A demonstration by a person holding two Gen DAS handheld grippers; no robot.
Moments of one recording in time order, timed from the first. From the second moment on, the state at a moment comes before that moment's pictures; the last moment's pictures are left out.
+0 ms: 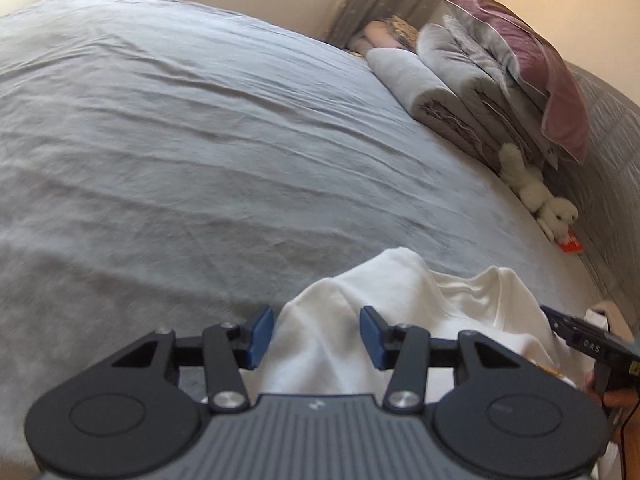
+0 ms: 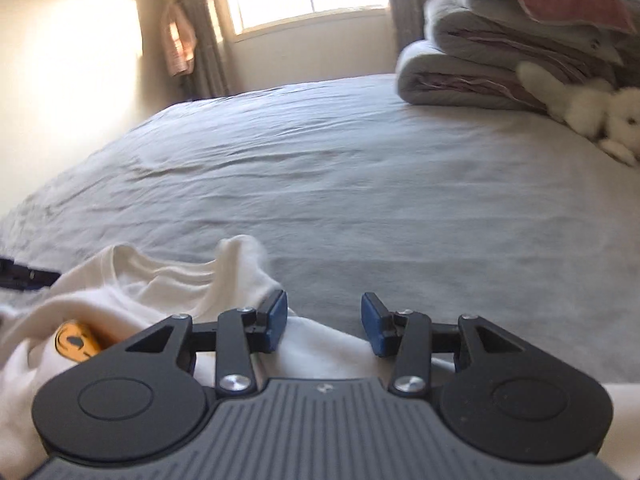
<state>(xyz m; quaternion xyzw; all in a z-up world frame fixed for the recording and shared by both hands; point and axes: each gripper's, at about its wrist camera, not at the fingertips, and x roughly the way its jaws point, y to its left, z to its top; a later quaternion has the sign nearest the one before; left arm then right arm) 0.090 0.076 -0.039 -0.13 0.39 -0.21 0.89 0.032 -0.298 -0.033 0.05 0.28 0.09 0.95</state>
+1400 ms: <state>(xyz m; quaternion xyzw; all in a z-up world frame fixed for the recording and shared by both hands) 0.156 0.012 -0.010 0.11 0.21 -0.09 0.97 0.095 -0.271 -0.023 -0.13 0.21 -0.01 0.97</state>
